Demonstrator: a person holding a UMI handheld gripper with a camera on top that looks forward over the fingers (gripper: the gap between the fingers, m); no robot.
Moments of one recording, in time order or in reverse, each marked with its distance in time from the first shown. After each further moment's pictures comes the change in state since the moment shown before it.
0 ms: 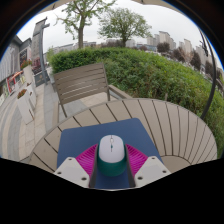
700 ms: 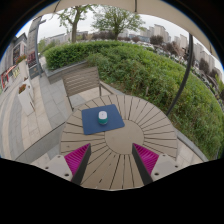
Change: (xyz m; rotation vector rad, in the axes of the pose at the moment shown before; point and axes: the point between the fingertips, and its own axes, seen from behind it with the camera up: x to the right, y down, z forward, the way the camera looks) arm 0.006 0.014 -0.399 -0.138 0.125 -0.001
